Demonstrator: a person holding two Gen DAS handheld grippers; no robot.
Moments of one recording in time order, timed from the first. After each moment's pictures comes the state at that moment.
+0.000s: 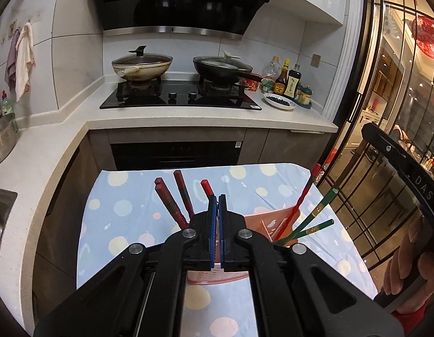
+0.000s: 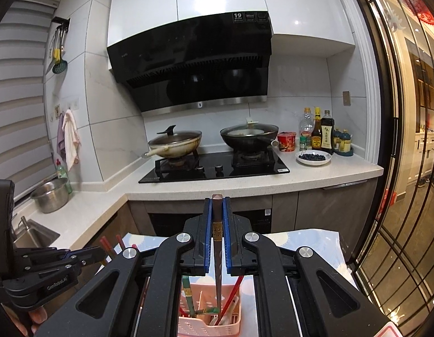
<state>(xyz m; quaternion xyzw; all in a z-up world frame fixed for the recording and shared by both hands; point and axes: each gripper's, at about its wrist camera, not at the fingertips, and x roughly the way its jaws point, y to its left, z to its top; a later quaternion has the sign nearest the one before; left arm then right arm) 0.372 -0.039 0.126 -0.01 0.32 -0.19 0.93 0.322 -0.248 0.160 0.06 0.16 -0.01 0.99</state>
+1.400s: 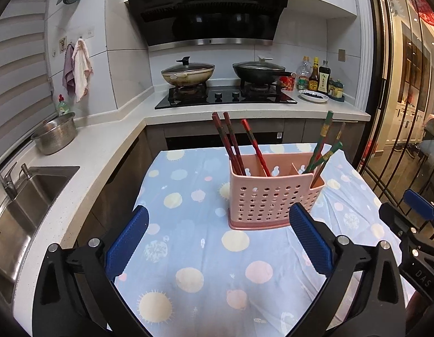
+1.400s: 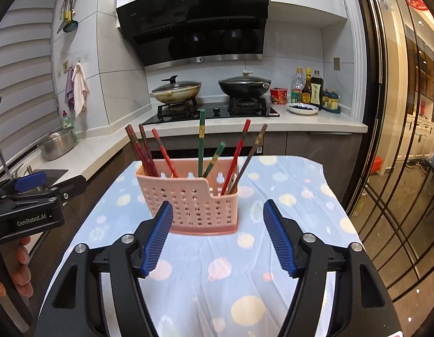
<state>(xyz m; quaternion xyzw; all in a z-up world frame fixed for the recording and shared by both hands) 0.233 -0.015 0.097 0.04 0.28 -0.07 0.96 0.176 -0.219 0.077 0.04 0.25 -0.02 0.97</state>
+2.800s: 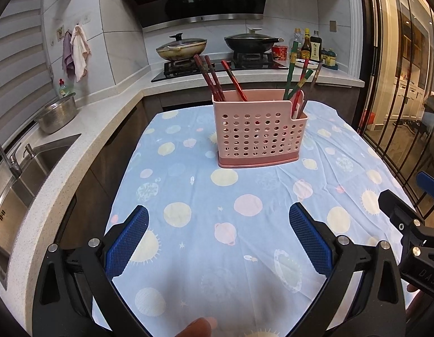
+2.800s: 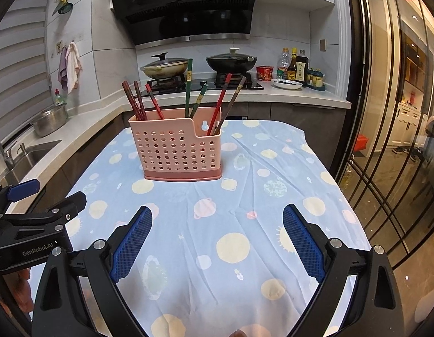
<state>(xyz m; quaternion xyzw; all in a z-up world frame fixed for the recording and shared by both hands) 0.163 -0.032 0.041 0.07 0.33 -0.06 0.94 0.110 -0.223 0.032 0.04 0.30 -0.05 0.95</state>
